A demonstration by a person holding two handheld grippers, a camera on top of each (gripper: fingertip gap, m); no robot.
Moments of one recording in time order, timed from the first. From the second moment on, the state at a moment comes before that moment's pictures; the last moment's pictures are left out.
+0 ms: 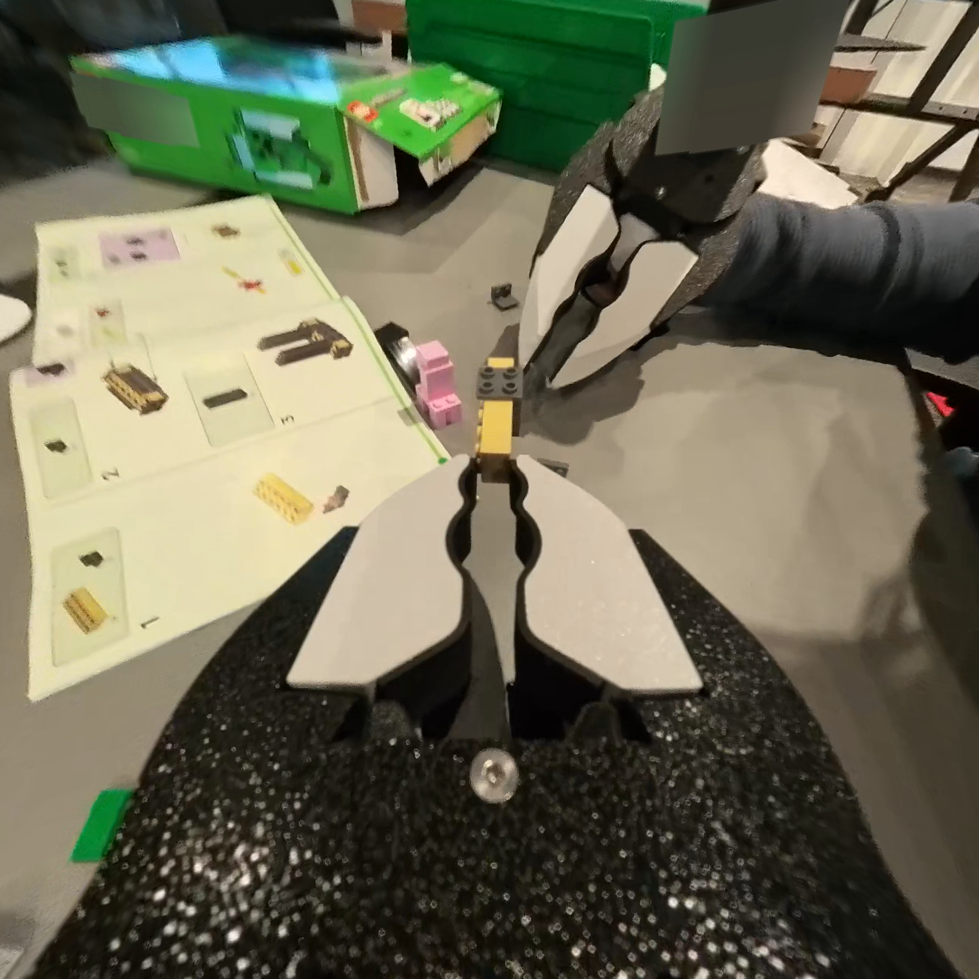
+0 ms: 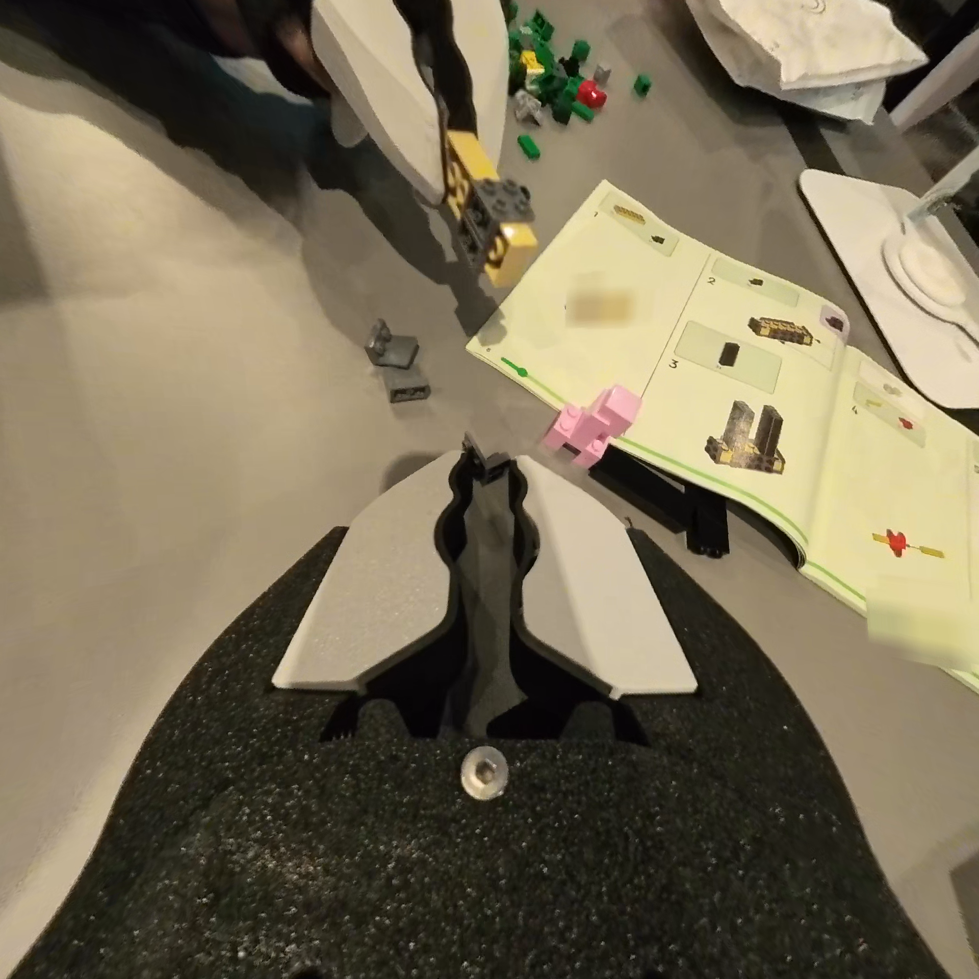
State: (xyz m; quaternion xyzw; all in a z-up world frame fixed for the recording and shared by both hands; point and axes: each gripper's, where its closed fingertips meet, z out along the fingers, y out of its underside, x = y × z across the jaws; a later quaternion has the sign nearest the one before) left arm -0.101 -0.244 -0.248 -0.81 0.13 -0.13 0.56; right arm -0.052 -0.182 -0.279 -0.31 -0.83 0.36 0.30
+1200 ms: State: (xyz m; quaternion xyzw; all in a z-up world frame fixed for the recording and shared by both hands) left arm -0.035 -0.216 -0.253 -0.79 0.23 -0.13 0.55; right arm -0.011 -0.186 -0.245 -0.31 -0.78 0.46 0.29
